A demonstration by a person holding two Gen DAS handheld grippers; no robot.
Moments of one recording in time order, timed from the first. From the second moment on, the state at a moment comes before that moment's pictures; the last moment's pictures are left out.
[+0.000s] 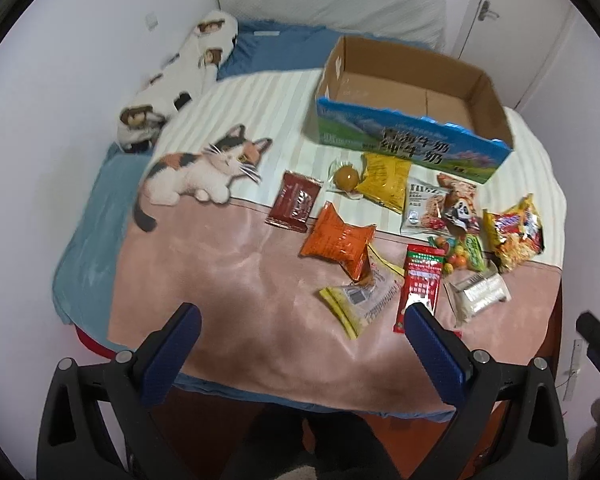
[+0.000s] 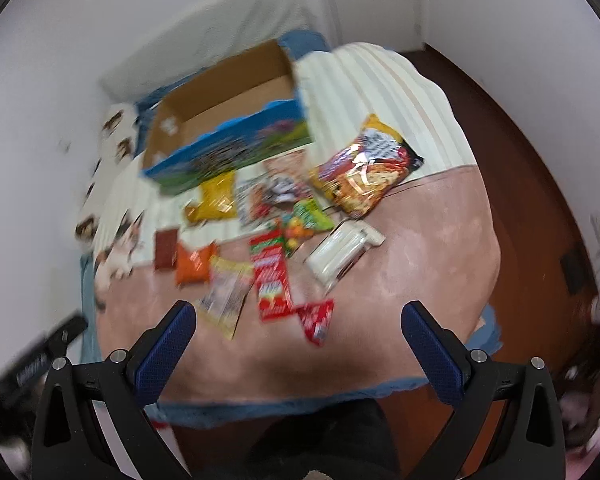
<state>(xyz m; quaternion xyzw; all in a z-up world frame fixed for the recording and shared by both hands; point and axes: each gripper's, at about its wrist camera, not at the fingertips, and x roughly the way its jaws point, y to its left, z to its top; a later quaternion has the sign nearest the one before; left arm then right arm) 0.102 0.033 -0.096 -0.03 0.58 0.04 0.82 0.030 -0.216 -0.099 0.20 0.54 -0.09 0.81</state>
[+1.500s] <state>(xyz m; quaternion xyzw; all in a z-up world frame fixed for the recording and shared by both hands) 0.167 -0.071 -0.311 0.20 0.67 -0.06 0.71 0.247 -0.289 -0.271 0.08 0.64 -0.05 0.76</state>
